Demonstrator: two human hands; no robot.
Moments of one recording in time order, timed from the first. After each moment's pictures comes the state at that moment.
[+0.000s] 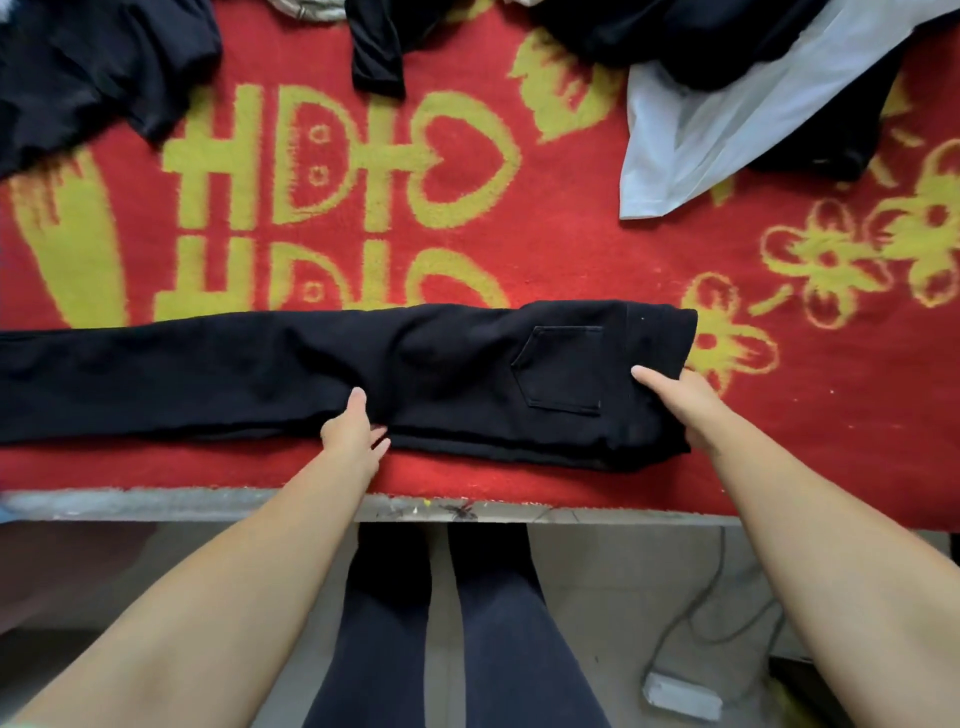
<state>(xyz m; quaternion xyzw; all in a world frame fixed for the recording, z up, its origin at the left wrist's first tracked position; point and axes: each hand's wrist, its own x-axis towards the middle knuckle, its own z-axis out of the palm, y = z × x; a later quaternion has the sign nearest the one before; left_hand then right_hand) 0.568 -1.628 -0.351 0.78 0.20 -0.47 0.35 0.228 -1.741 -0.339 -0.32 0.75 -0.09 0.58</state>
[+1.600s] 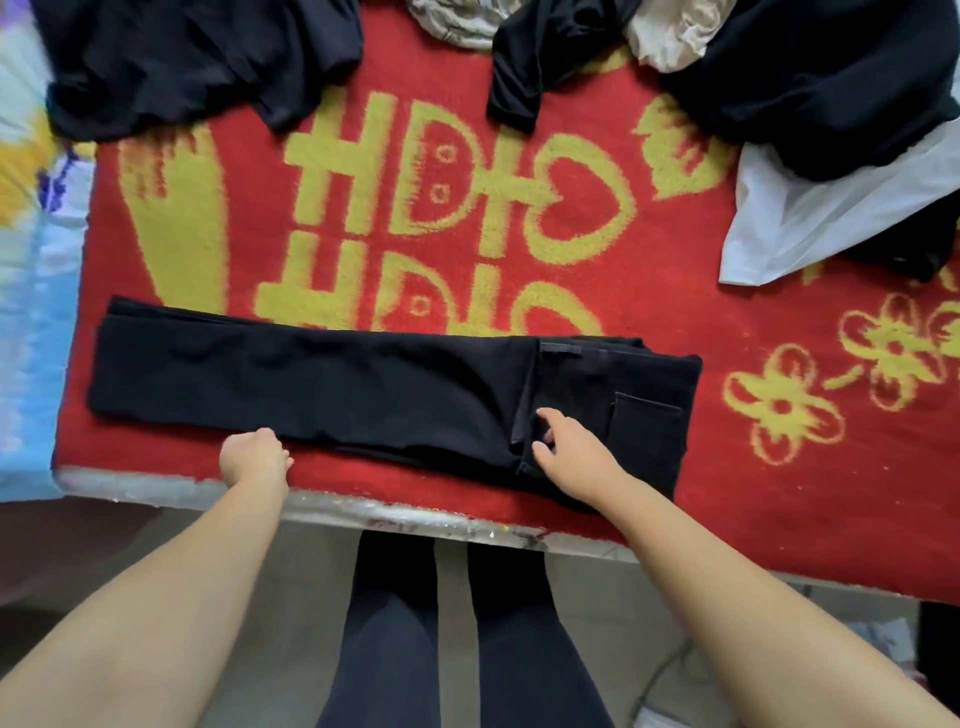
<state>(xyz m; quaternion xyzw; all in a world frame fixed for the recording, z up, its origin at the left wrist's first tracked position) 0.762 -1.548 -0.366 0.87 0.15 -0.37 0.28 0.433 -1.679 -0.308 -0.68 0.55 0.23 0.43</state>
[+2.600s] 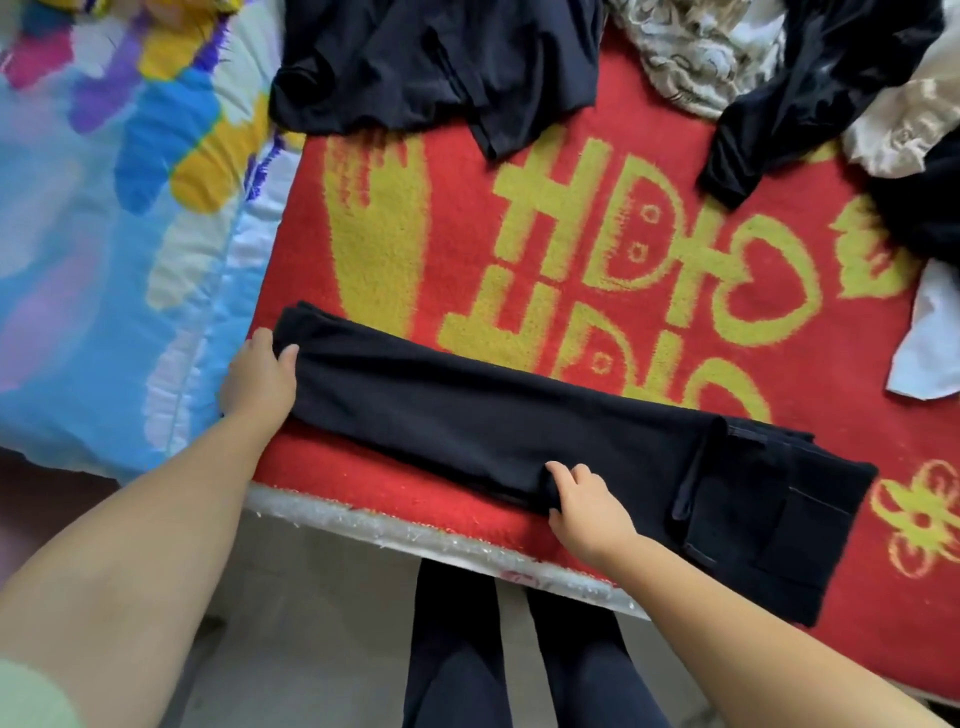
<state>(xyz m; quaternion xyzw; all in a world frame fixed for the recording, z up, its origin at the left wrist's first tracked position) 1.008 -1.535 -0.385 0.94 -0.23 -0.26 0.06 0.637 -1.616 -0.334 -0.74 0.47 0.35 0.32</state>
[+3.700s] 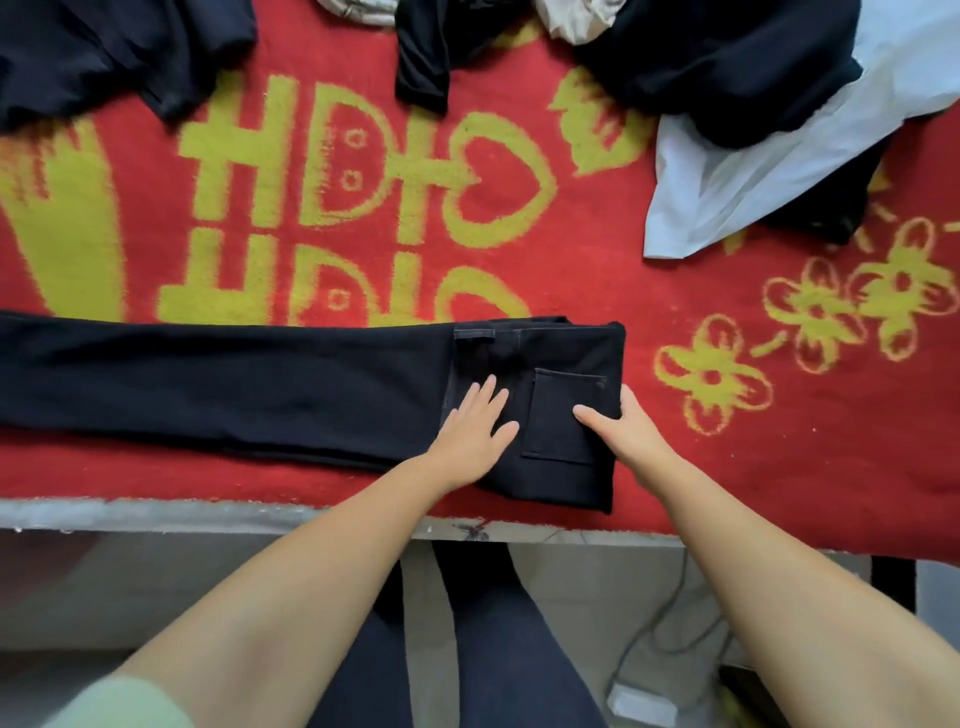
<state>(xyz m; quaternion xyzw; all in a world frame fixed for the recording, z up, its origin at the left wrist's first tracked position) 0.521 -1.649 -0.340 0.62 -0.51 -0.59 0.01 0.312 -1.713 -0.322 -0.38 0.70 -0.05 0.60</state>
